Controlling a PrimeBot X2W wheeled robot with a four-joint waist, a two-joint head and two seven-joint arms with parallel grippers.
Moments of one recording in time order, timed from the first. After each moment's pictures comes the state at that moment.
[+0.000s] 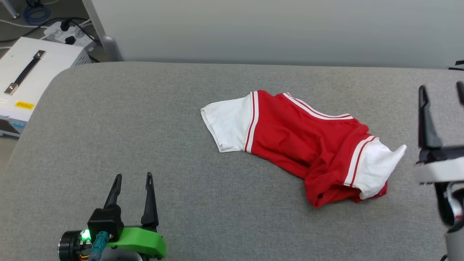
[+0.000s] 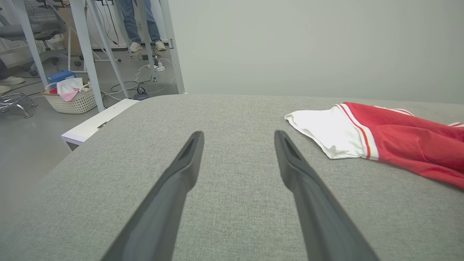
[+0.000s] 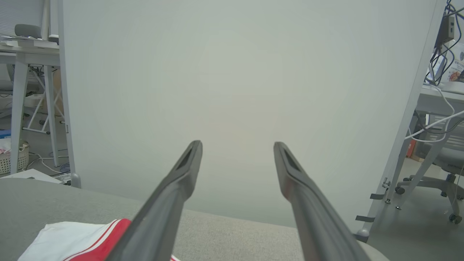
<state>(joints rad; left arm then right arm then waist) 0.05 0.06 -0.01 0.10 -0.08 0.02 -0.26 -0.21 -0.19 -0.11 -0.02 0.11 0.13 -0.25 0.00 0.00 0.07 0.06</state>
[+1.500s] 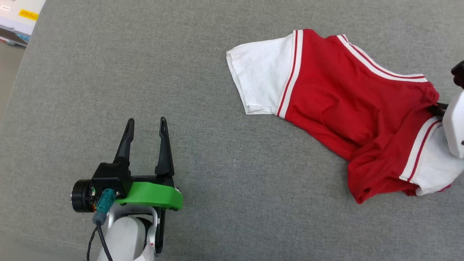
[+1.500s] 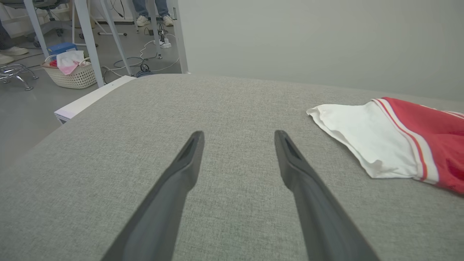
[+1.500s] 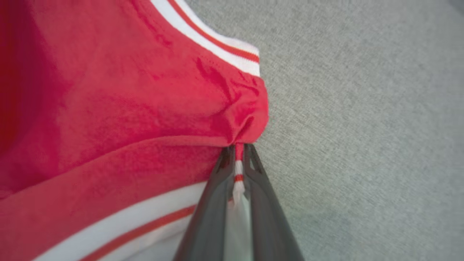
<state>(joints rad) -0.16 0.05 -0.11 0.05 -0.17 0.07 -0.26 -0.75 -0.84 0.72 0.36 0.79 0.13 0.54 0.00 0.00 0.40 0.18</state>
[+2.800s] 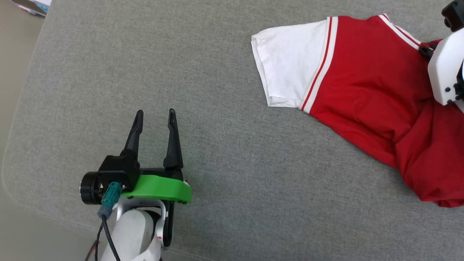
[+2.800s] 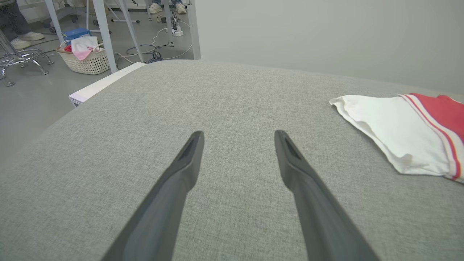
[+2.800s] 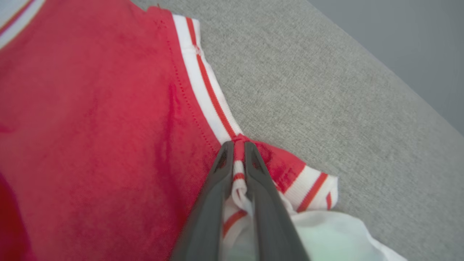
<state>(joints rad) -0.20 0.05 -0.17 0.04 -0.21 0.10 -0.26 -1.10 -0.71 0.94 0.62 0.79 0.13 0.41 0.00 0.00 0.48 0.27</state>
